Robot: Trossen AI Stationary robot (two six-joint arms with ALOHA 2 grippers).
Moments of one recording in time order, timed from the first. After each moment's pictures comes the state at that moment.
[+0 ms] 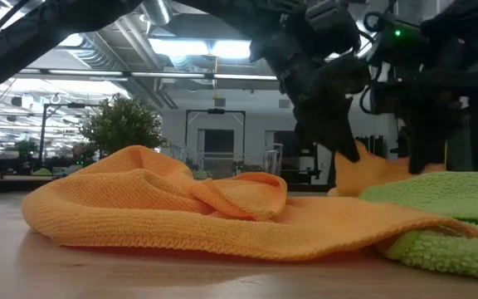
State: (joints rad) left arm 0.05 2.40 2.13 -0.75 0.20 -0.02; right arm -0.11 1.13 0.54 -0.57 -0.15 0.32
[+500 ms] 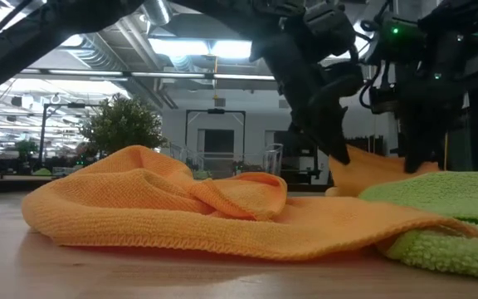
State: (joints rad) left arm 0.07 2.40 2.13 -0.74 0.02 0.02; right arm -0.11 1.14 0.58 -0.66 0.03 0.46
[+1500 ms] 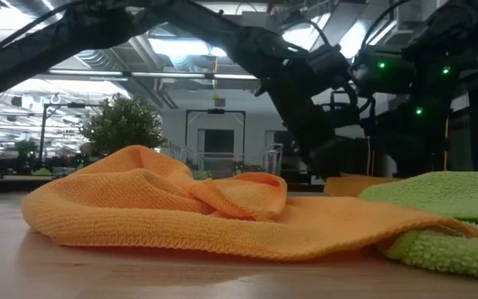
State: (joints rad) left arm 0.14 2.50 2.13 -0.58 -0.14 0.19; right arm -0.10 1.37 0.57 -0.61 0.30 0.75
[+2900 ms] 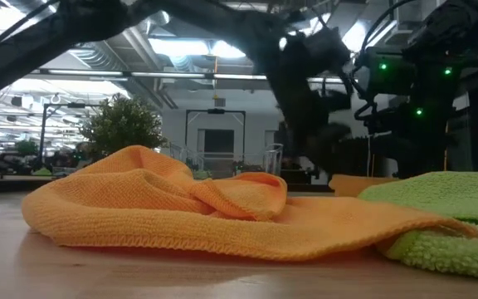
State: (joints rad) left arm 0.12 2.43 2.13 -0.65 -0.32 0.08; right arm -0.10 1.36 0.58 -0.66 0.38 0.83
